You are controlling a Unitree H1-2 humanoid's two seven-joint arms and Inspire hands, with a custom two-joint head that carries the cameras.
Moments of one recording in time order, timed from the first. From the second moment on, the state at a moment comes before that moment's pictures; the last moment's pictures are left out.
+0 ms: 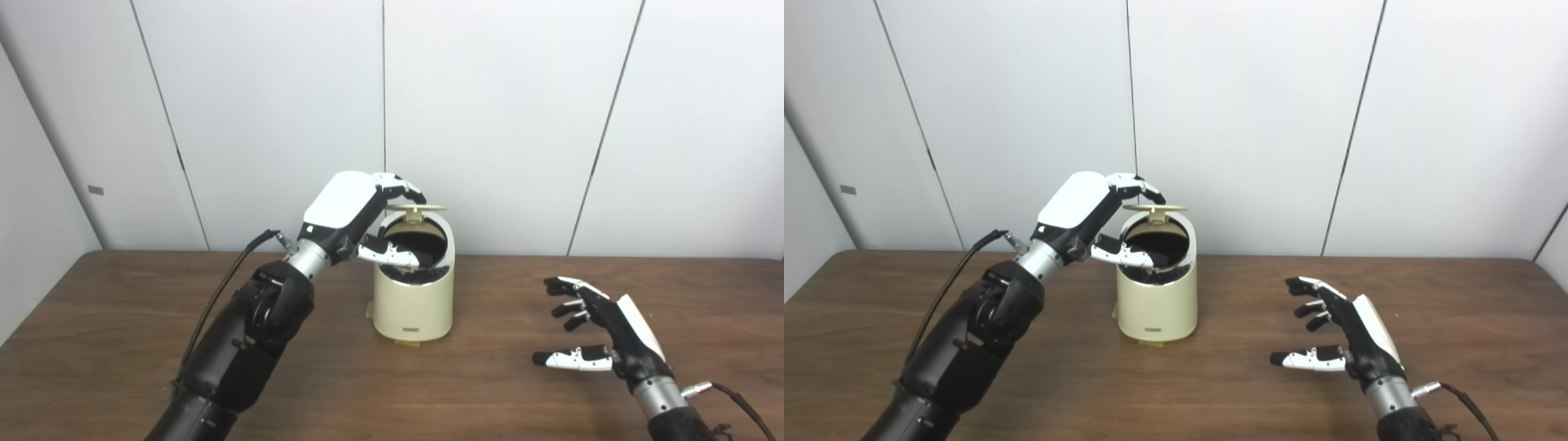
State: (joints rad) left arm -0.70 0.28 -0.28 0.22 0.72 -0.19 -0.07; right arm -0.26 -0.29 0.01 0.14 -0.33 -0.12 0.01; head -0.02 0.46
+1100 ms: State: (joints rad) left arm -0.60 0.32 -0.30 0.14 0.76 -0.21 -0.08; right arm -0.26 -0.29 0.02 0.14 -0.34 -0.09 0.01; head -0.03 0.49
